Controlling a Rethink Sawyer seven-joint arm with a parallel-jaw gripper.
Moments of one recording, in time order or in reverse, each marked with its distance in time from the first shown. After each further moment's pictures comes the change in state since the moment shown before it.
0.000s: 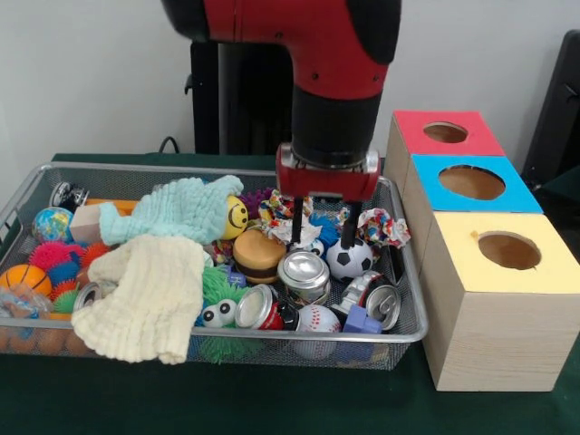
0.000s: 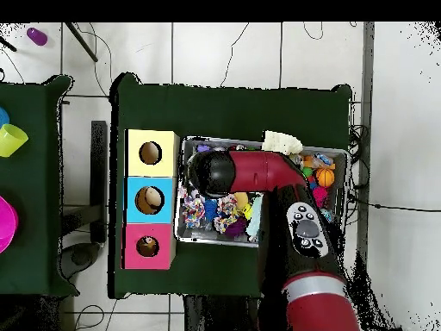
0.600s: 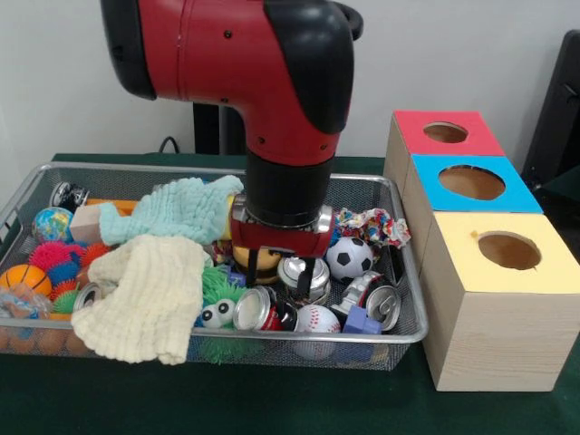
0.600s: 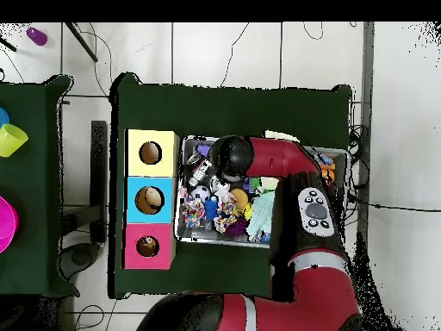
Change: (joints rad) arm -0.002 0.152 -0.073 -0.193 0.034 0.050 0.000
